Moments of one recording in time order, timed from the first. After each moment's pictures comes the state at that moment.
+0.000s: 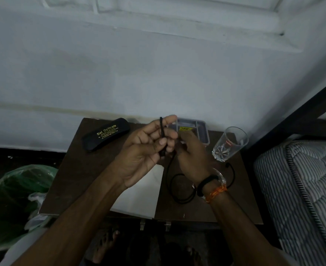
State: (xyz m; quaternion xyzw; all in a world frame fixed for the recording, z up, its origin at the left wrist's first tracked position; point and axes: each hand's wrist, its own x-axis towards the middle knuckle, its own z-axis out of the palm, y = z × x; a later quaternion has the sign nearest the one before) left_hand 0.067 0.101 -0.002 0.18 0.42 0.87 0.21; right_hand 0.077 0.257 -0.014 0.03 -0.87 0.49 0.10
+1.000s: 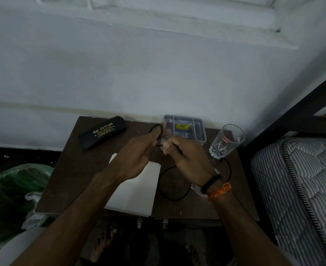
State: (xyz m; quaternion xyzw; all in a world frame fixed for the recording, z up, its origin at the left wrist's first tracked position) left_hand 0.045 0.084 -0.048 0.37 0.82 0.43 -0.06; right_hand 0.086 0.270 -0.007 0.16 -0.91 0.38 0.07
